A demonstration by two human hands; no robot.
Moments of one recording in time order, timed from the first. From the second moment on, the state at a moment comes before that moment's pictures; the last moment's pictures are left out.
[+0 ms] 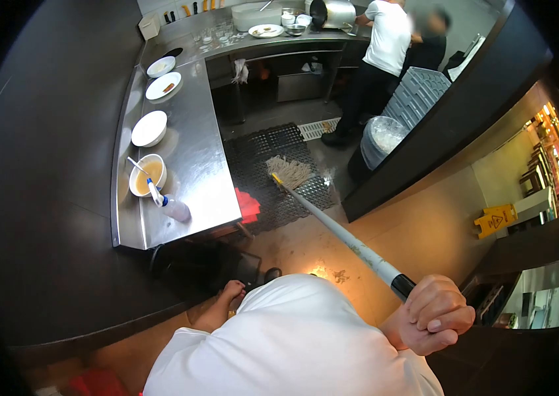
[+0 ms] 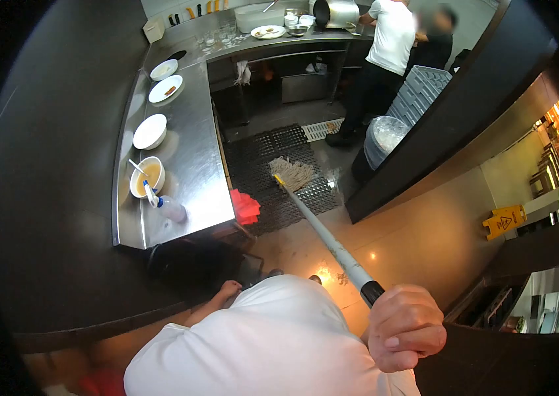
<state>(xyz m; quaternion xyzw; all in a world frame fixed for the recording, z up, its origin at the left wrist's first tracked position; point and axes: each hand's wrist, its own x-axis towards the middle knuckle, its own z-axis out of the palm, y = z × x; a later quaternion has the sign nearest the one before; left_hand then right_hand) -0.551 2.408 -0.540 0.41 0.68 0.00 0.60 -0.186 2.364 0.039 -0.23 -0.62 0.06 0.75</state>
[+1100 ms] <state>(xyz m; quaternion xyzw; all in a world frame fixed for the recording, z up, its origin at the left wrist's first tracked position) -0.535 2.411 -0.549 0.42 0.67 0.01 0.61 -0.196 2.355 0.033 -0.23 -0.62 0.06 0.75</state>
